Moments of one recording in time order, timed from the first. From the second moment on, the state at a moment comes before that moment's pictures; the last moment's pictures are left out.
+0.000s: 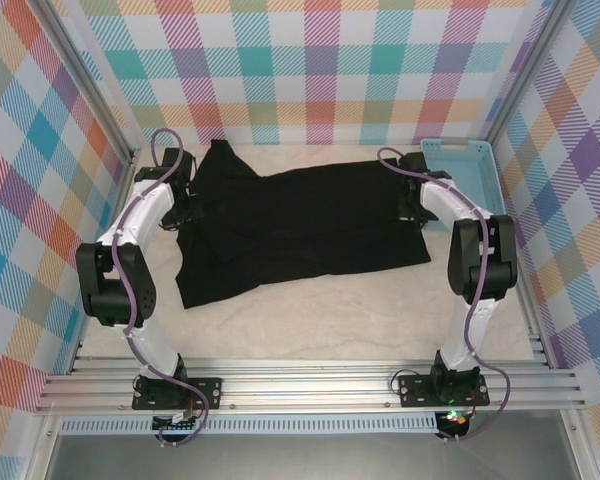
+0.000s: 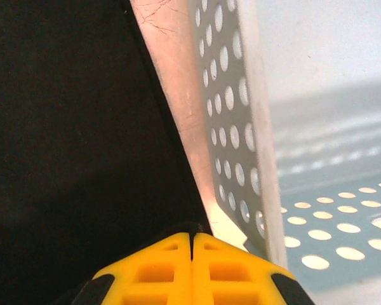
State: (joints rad) left arm -0.04 1.78 1.52 -1.00 -0.16 -0.34; right arm 0.15 1.96 1.49 -0.76 0.34 0.25
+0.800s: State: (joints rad) left arm -0.03 2.10 1.74 -0.94 -0.14 -0.38; right arm 0.18 2.11 1.62 -0.76 0.37 0.20
